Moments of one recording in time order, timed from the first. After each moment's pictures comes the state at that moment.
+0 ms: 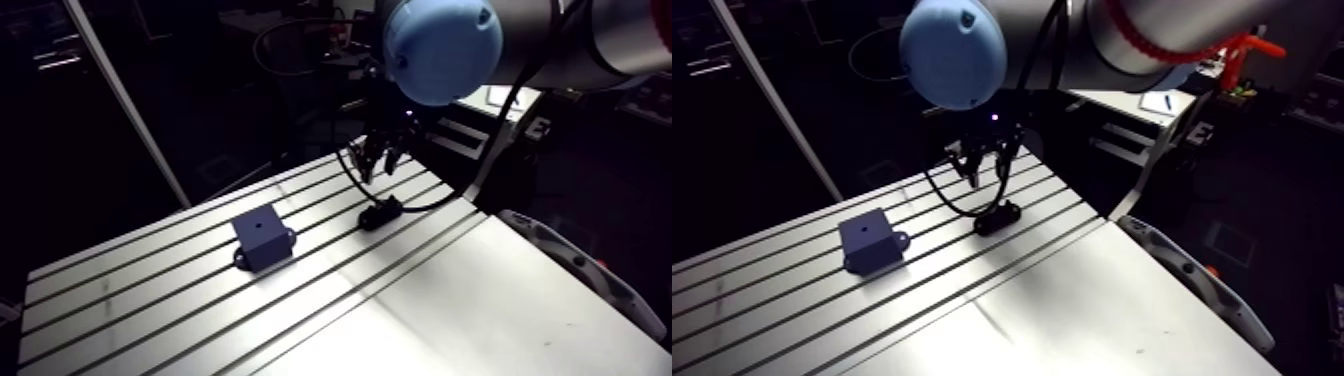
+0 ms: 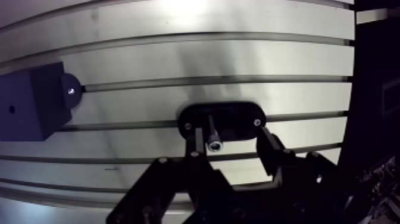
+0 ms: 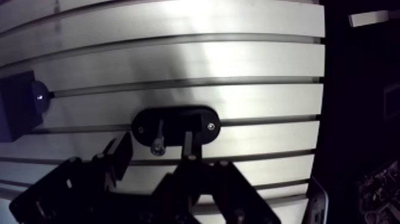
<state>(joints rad) -0.59 -1.25 1.86 -2.23 -1.56 -2.12</state>
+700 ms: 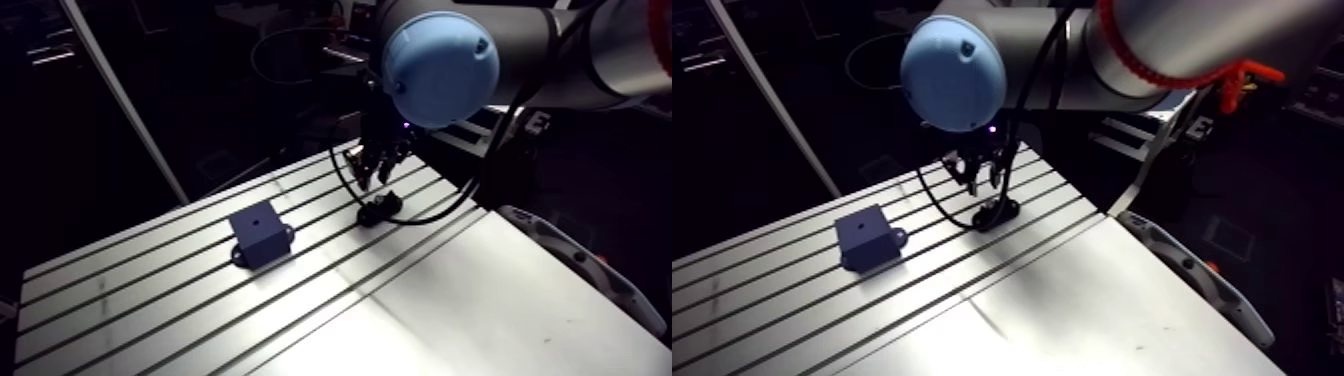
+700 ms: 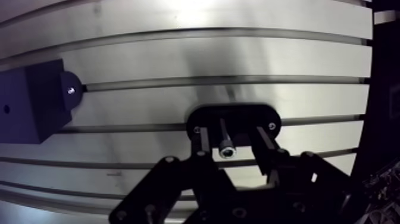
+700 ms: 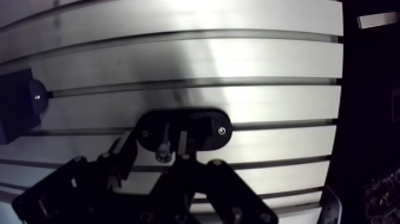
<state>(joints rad) -0.59 -1.24 1.91 -2.28 -1.54 -2.13</state>
